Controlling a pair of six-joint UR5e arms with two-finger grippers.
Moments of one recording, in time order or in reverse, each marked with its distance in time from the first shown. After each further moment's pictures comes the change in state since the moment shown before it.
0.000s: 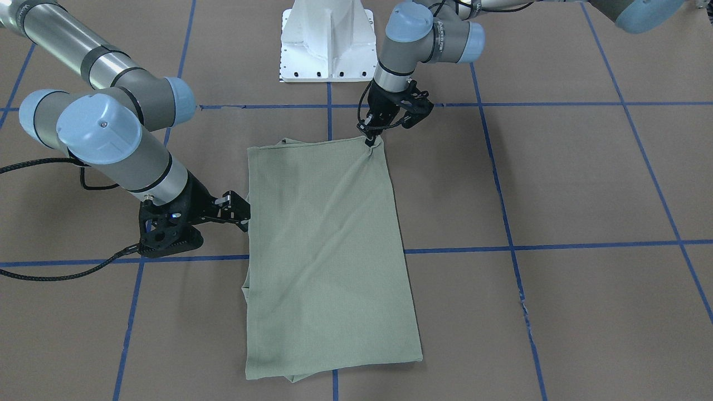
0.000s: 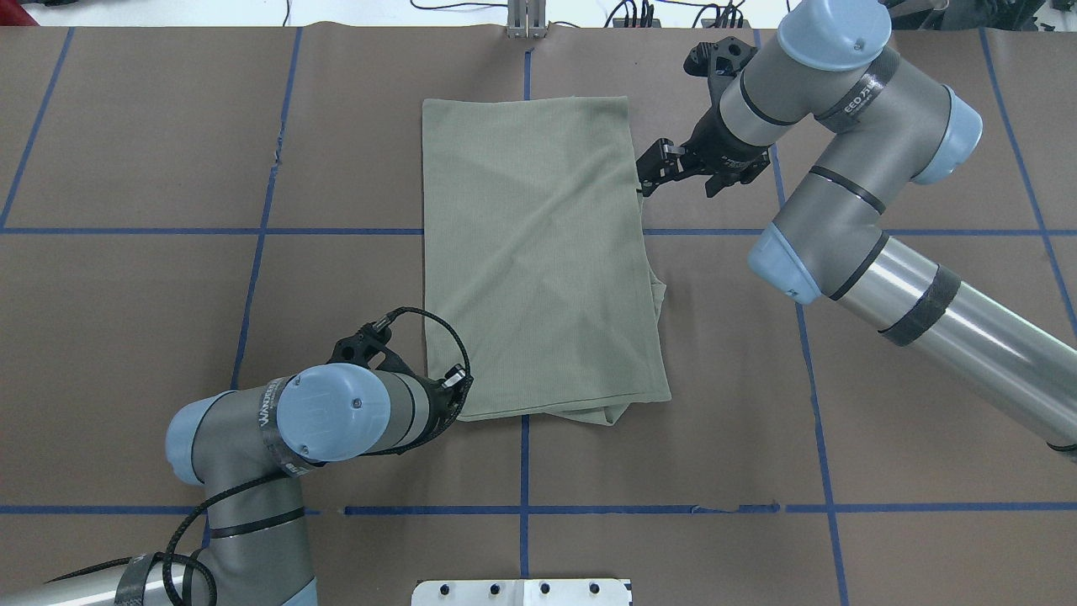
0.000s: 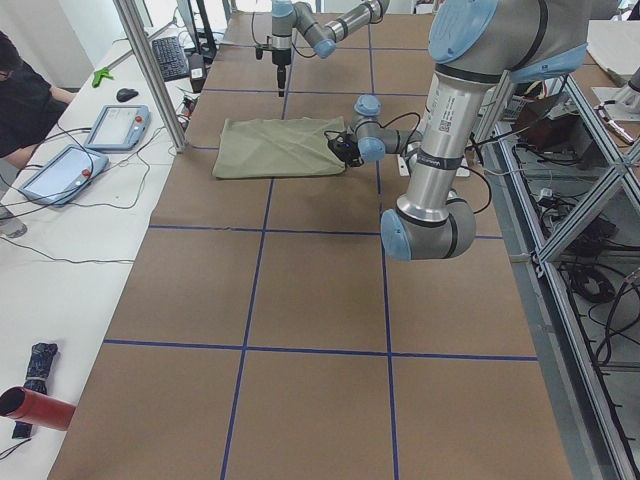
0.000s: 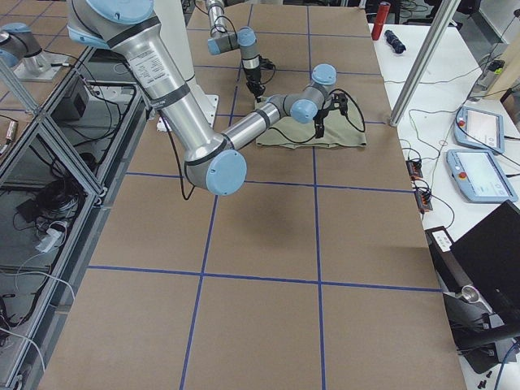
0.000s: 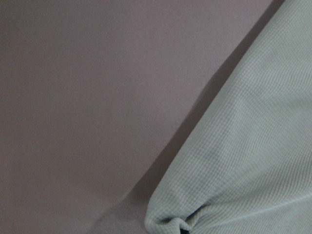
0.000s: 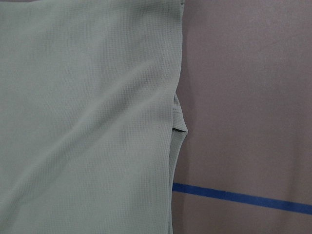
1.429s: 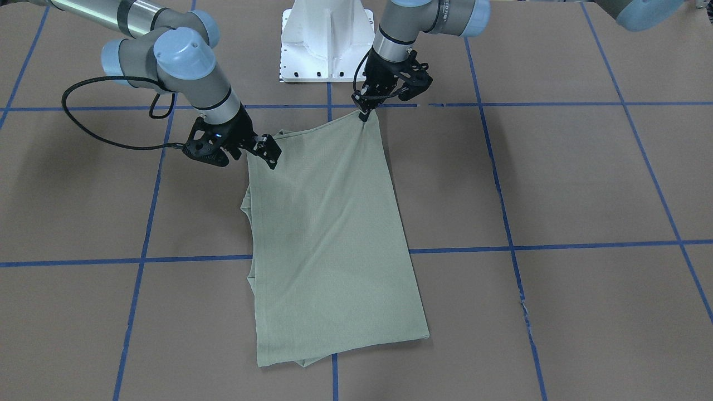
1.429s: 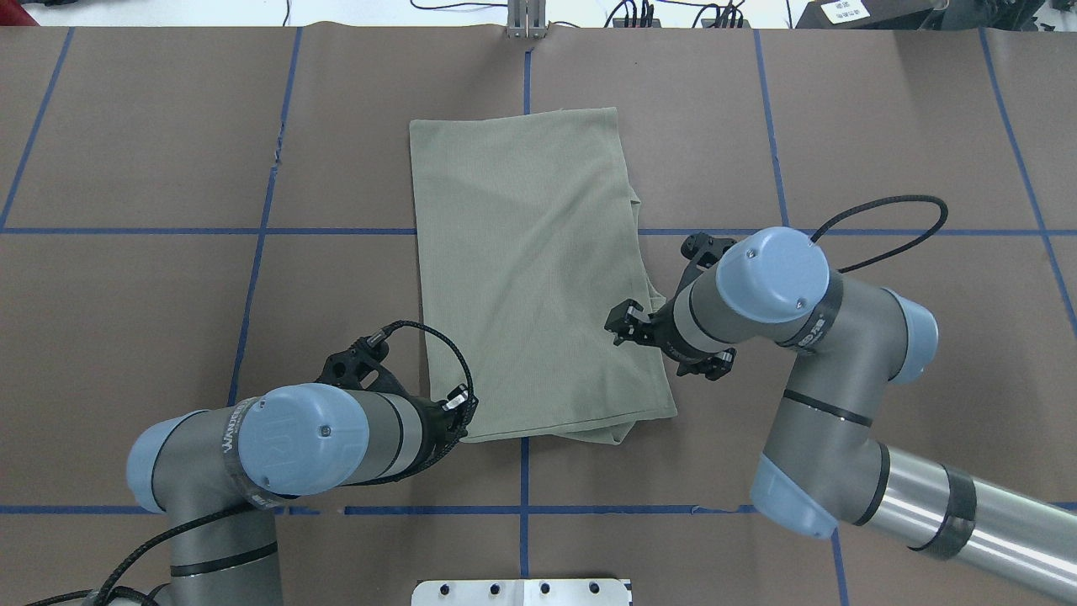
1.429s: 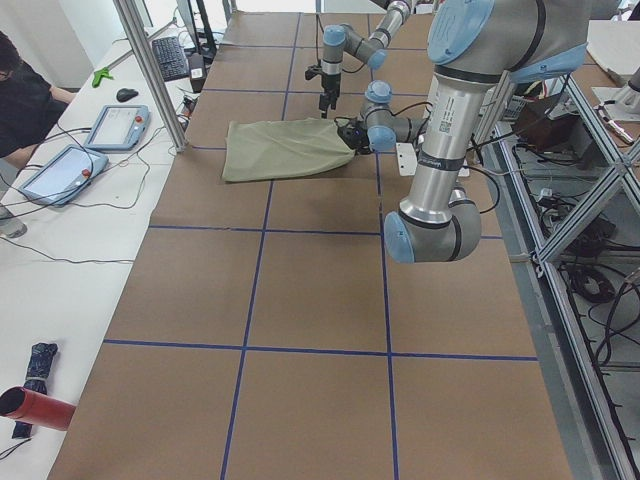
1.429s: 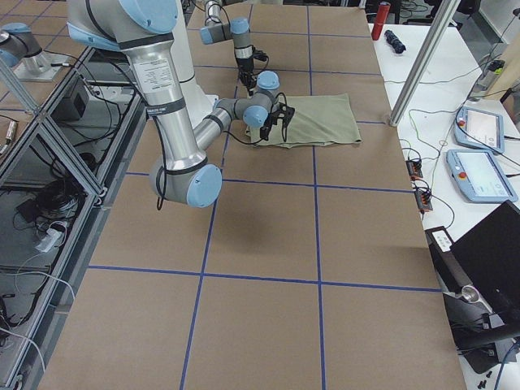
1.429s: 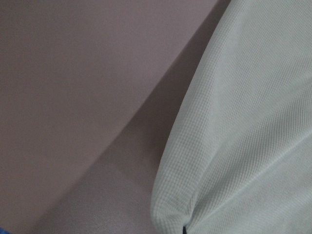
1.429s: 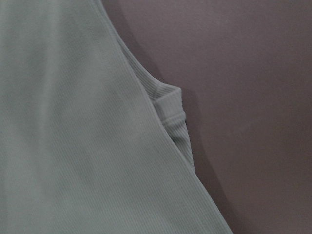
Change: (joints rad) left arm 0.036 0.026 -0.148 0.064 -0.009 0.006; right arm -0.370 -0.210 0.300 -0.072 -0.293 0.770
